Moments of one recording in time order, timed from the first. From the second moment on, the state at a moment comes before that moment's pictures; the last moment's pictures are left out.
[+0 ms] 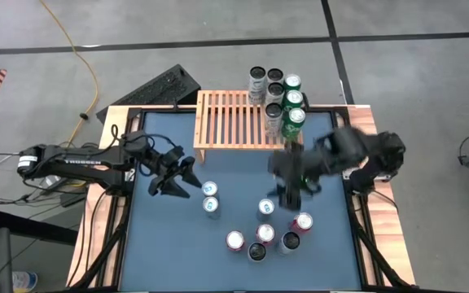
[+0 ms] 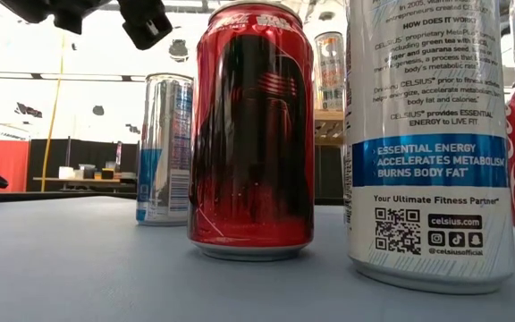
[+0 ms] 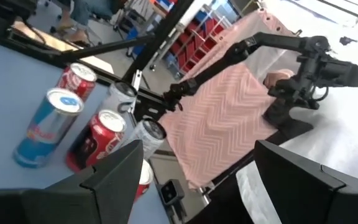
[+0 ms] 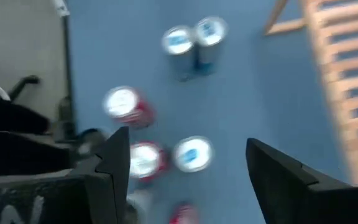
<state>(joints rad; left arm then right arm) 0.13 0.93 0.56 0.48 0.74 -0.75 0.33 1.76 2.31 -1.57 0.19 0.49</state>
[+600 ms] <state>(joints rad) 0.10 0.93 0.56 0.45 0.72 -0.72 0.55 1.80 2.08 -1.57 -0.02 1.35</state>
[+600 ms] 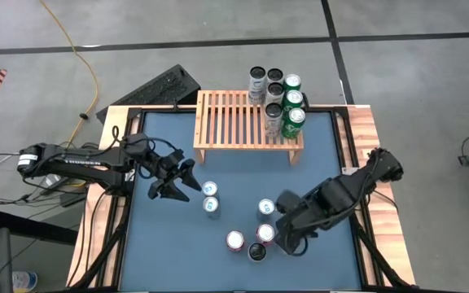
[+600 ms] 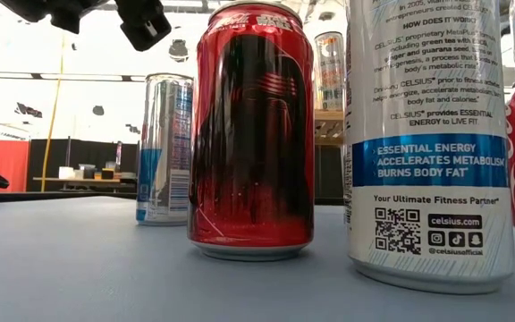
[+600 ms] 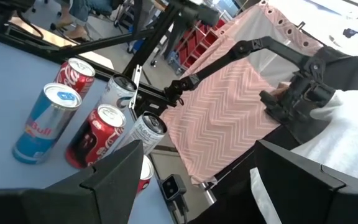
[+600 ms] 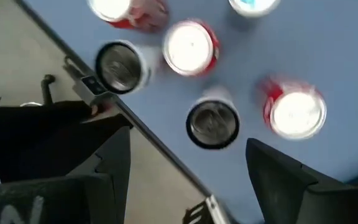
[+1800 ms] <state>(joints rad) 0.10 0.93 0.56 0.45 0.67 -0.67 0.57 1.91 1.96 -1.56 -0.09 1.56</state>
